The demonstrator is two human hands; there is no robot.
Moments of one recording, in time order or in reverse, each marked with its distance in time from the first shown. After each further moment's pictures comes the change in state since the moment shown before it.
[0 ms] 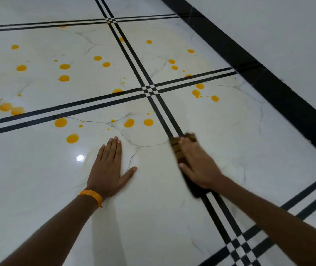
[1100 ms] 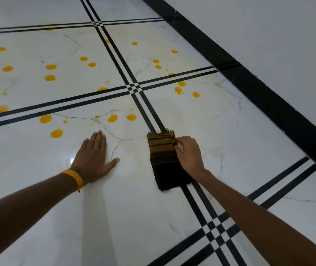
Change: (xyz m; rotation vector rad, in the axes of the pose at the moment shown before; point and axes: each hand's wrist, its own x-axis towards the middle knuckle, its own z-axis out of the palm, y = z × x) left_hand 0.009 -0.001 -0.013 0.261 -0.178 0.031; right_hand -0.009 -0.013 -0.020 0.399 0.224 0.450
